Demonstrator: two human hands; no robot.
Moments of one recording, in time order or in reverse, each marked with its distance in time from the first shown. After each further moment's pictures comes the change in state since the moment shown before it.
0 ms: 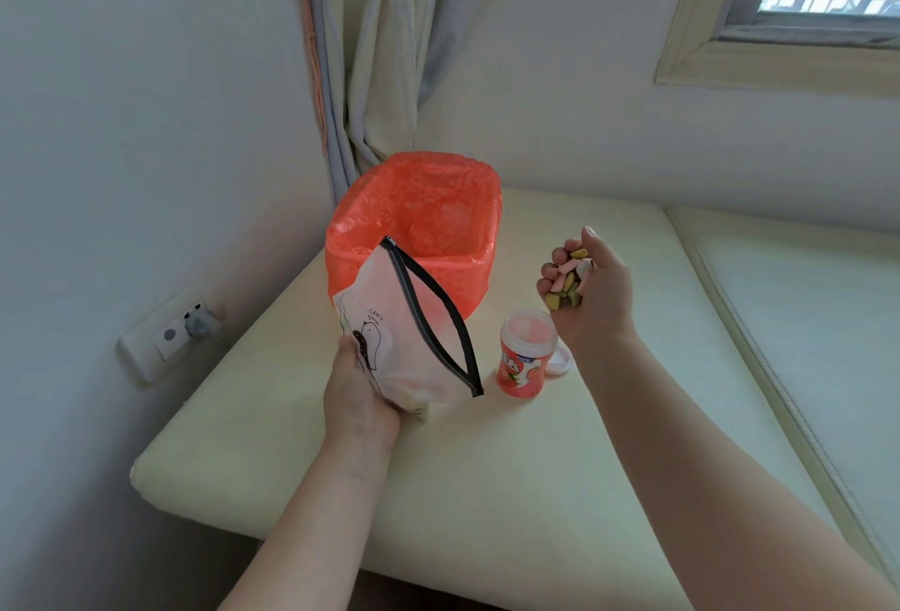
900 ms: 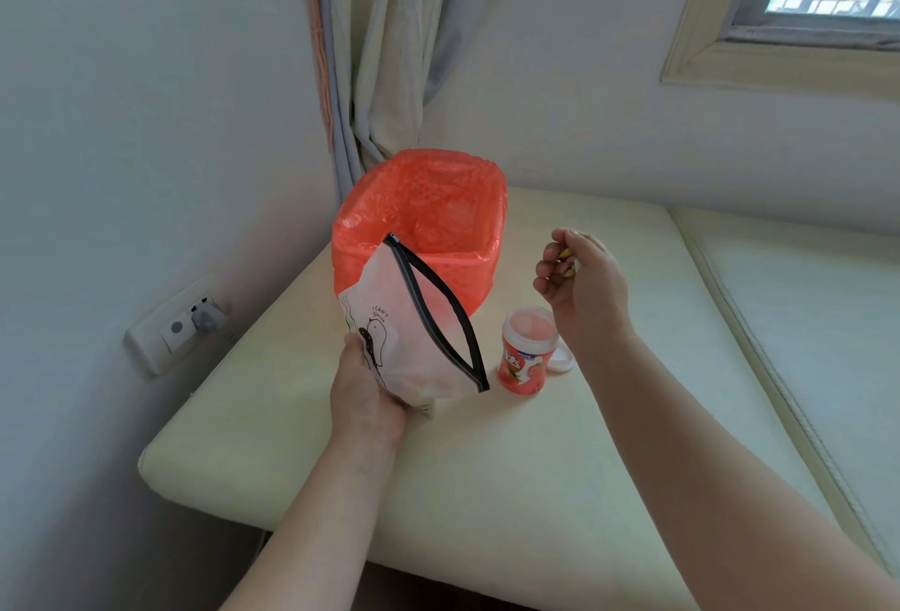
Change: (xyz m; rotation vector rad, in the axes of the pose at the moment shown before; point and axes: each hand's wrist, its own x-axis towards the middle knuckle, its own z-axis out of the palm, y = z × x) left_hand -0.005 -0.001 -0.001 0.015 -0.027 0.027; right_hand -0.007 0.006 0.012 -0.226 0.001 -0.127
